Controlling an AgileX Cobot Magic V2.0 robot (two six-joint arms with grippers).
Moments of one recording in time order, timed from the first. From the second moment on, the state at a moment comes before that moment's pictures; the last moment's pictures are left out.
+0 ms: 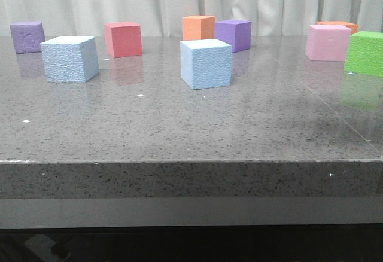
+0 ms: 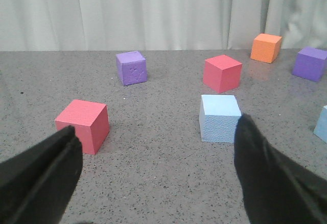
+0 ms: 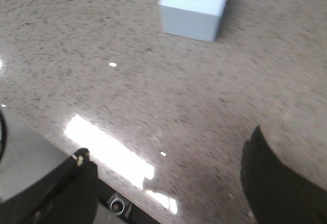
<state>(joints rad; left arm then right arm) -0.06 0.38 -0.62 0.02 0.49 -0.02 0.43 1.24 -1.24 0.18 0.94 -0.08</state>
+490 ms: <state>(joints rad) -0.06 0.38 -0.62 0.02 0.49 -0.02 0.38 0.74 -0.88 0.19 0.72 -0.19</state>
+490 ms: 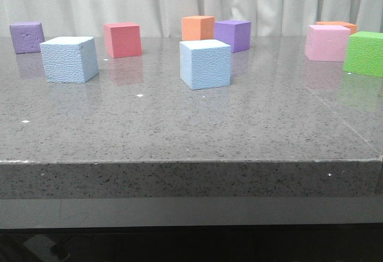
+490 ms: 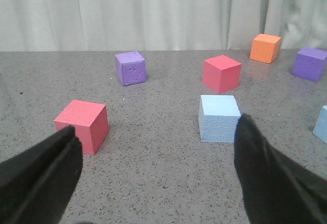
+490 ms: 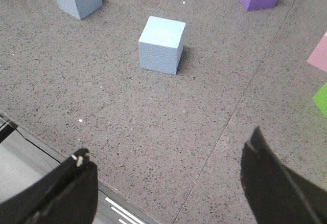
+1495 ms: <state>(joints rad) -0.06 0.40 -0.65 -0.03 0.36 -0.02 0.38 0.71 -0.87 0.19 0.72 -0.20</state>
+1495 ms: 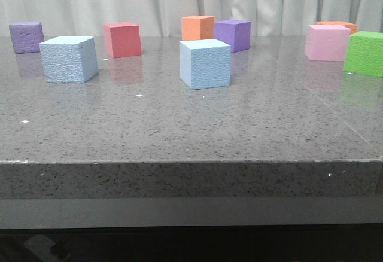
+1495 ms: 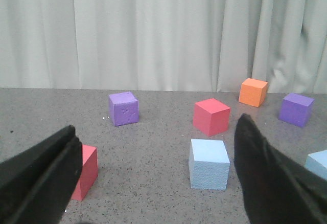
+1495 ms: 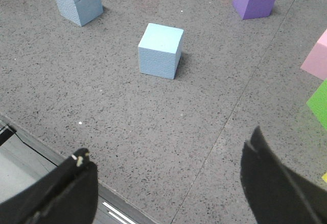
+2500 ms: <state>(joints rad) -0.29 1.41 -1.46 -0.03 0.85 0.08 0.38 0.71 -0.87 0.19 0.72 -0.20</state>
